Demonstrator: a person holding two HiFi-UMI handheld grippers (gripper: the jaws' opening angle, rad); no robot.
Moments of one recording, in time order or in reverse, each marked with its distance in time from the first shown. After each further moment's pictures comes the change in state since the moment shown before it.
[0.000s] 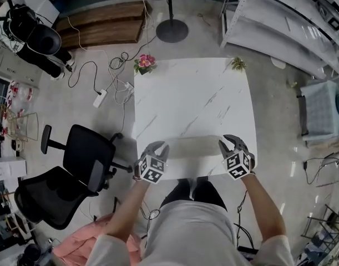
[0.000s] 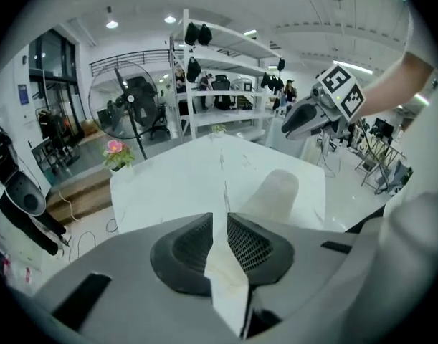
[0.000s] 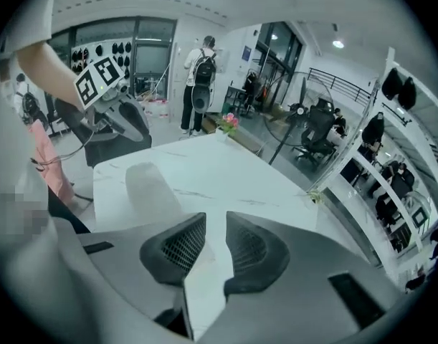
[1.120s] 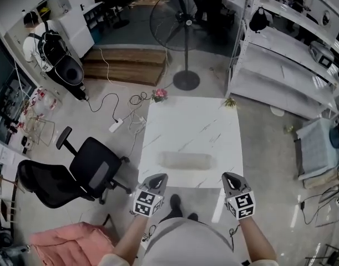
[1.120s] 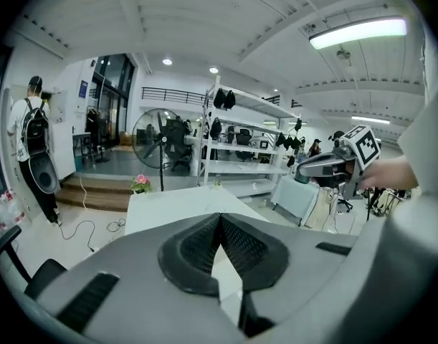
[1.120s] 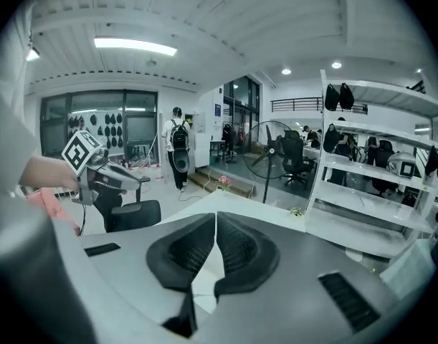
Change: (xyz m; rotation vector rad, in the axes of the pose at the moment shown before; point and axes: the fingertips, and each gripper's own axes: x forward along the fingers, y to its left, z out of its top) left arm -0.207 -0.161 0.055 -0.258 -0.393 0.125; right arm -0.270 0.054 0.018 0.258 -0.429 -0.036
